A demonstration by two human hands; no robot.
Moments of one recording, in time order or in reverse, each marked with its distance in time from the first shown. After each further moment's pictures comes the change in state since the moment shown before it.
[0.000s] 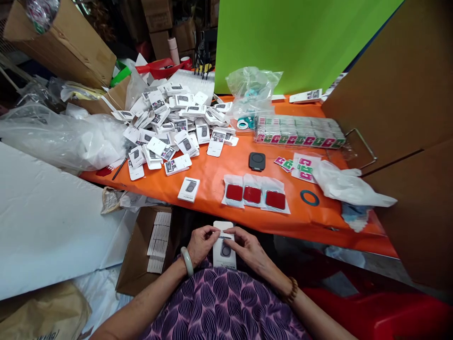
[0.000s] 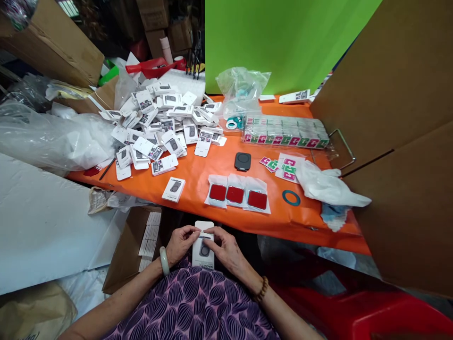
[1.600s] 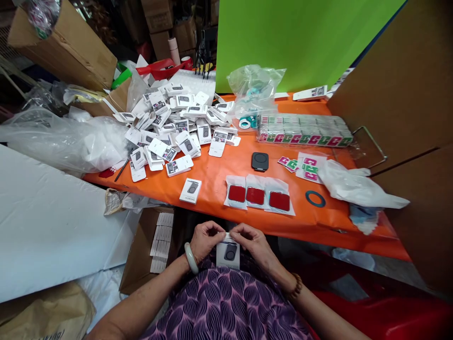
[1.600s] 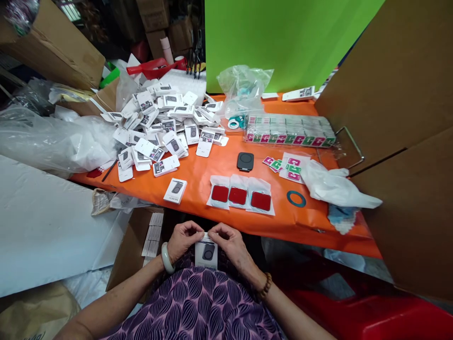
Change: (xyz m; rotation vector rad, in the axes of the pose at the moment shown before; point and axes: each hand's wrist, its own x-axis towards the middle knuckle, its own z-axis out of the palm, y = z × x) left_hand 0.007 0.027 -0.003 -0.125 -0.003 0.022; right_hand 0.011 -0.018 -0.009 0.193 0.069 0.118
